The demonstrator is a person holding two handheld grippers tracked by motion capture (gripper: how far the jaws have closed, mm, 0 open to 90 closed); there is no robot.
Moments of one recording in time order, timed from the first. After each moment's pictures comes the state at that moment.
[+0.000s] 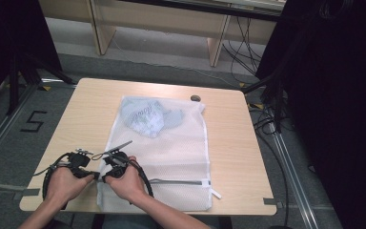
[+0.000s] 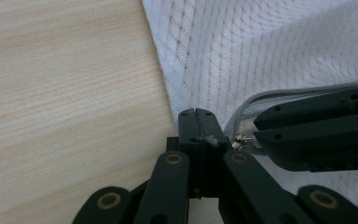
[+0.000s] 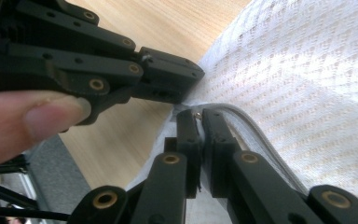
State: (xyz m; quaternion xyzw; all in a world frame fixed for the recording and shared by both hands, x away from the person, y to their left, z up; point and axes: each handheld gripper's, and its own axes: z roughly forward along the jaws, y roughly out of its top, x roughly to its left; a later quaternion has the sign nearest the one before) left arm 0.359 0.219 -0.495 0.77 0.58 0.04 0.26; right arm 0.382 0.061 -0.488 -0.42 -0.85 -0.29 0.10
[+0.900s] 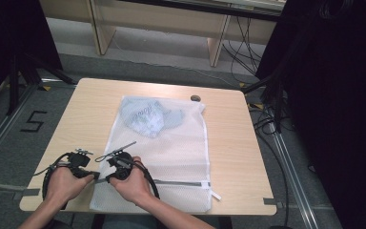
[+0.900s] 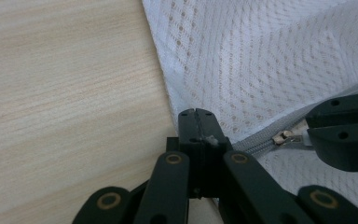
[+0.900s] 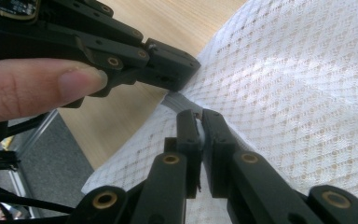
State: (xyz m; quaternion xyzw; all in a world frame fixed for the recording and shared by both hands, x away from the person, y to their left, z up) left arm 0.360 0.219 -0.495 0.77 0.58 0.04 0.26; right arm 0.372 0.047 -0.475 -0.41 -0.86 -0.30 0.08
